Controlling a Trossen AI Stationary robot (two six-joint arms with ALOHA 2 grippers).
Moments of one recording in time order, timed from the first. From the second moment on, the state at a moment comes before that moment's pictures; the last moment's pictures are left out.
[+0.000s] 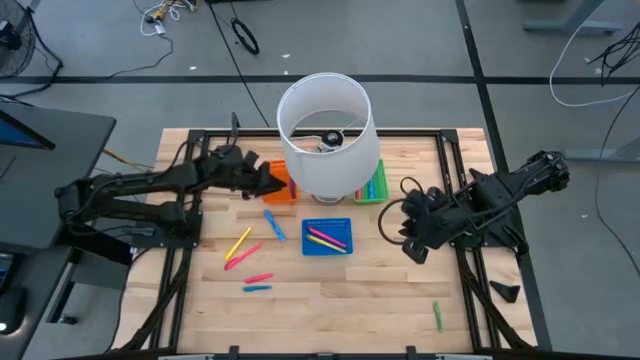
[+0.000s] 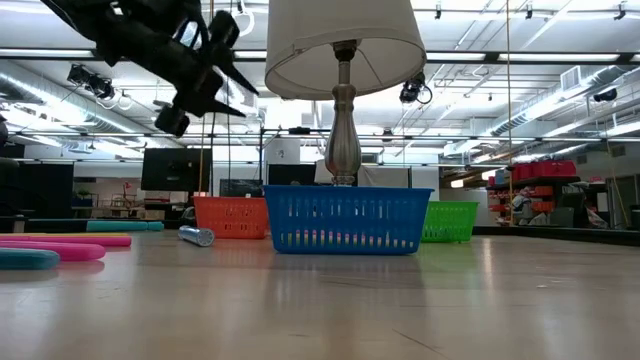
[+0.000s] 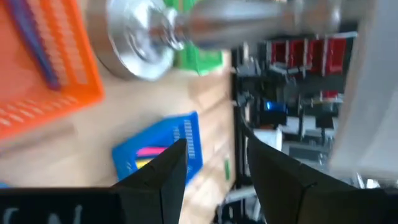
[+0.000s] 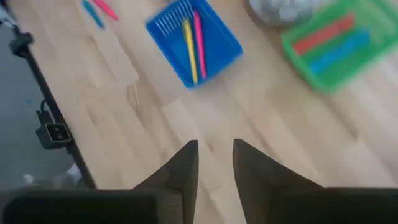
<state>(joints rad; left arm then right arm) 0.34 1.03 0.60 -0.01 0.25 -1.33 0.48 1.34 1.59 -1.42 0.28 1.02</state>
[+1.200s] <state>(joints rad) 0.03 1.00 0.60 0.11 0.34 -1.21 0.58 1.65 1.57 -1.41 -0.09 1.78</state>
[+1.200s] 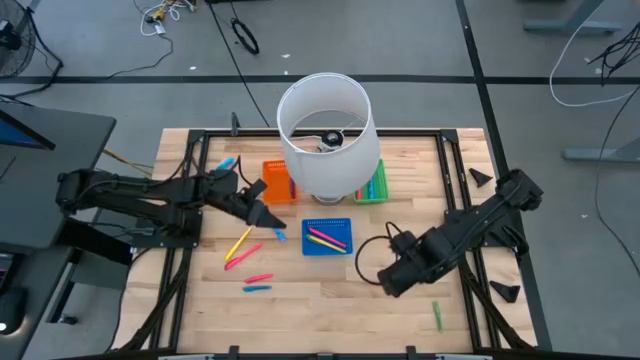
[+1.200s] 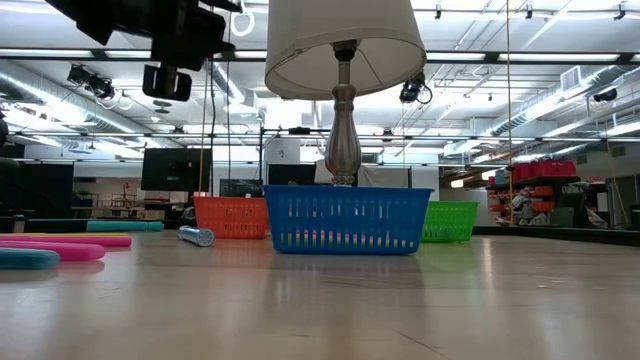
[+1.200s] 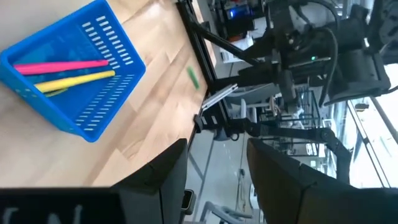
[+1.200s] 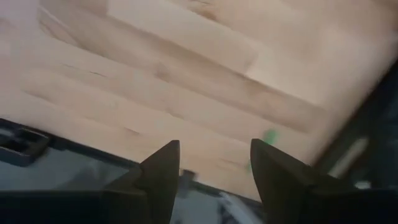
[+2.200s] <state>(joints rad) 0.01 1.00 0.60 0.10 0.30 -1.19 0.85 1.62 0.93 -0.64 -0.31 2.21</state>
